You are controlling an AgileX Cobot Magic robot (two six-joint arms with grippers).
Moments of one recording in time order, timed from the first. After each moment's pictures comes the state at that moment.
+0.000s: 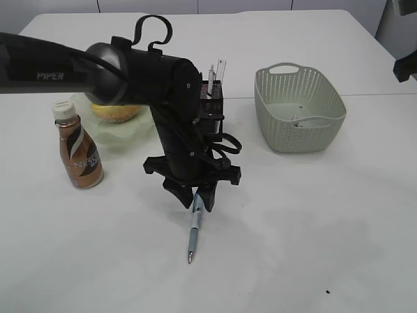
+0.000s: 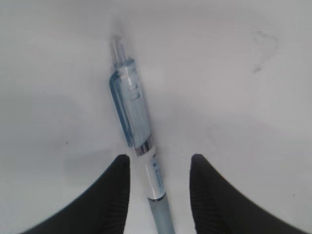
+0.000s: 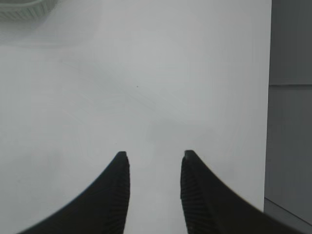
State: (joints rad) left arm -0.67 2.26 -1.71 -0.13 0.99 -0.33; right arm 0.08 1.69 -1.51 -0.37 1.23 0.14
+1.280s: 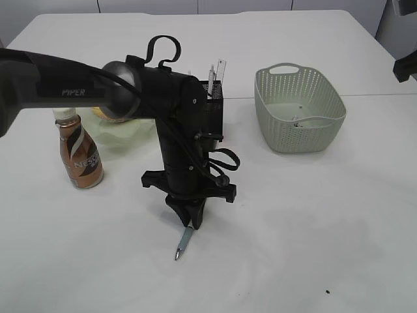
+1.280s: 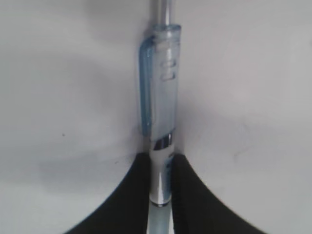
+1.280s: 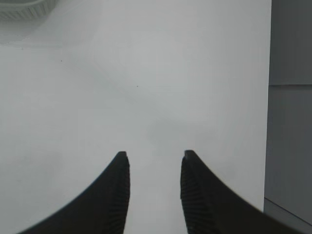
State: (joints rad) left arm -0.67 2.34 -1.74 -0.11 1.08 -0.32; right arm 0.08 1.69 -1.51 -0.37 1.23 0.14
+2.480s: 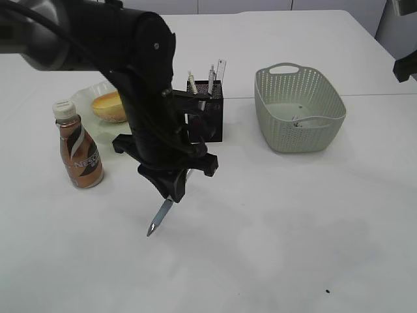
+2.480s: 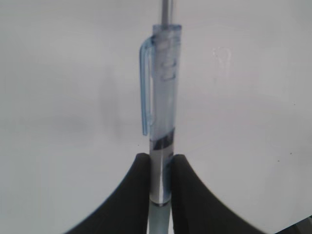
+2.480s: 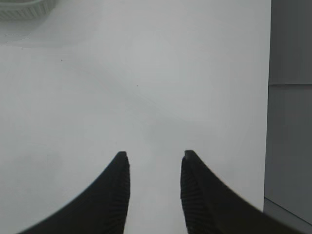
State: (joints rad) left arm -0.67 2.07 -1.62 -0.08 1.12 -0.23; right arm 0.08 1.69 -1.51 -0.37 1.23 0.14
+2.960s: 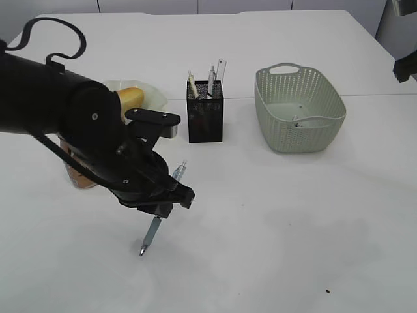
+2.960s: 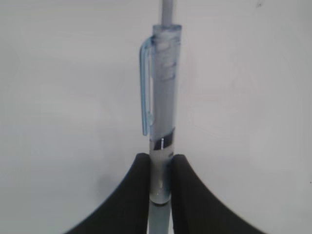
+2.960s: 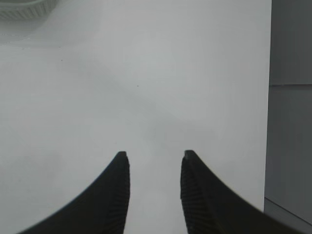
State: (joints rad) left arm -0.67 1.86 -1.13 -0.06 0.57 -0.23; right arm 0.08 1.69 -1.51 -0.37 1.23 0.14
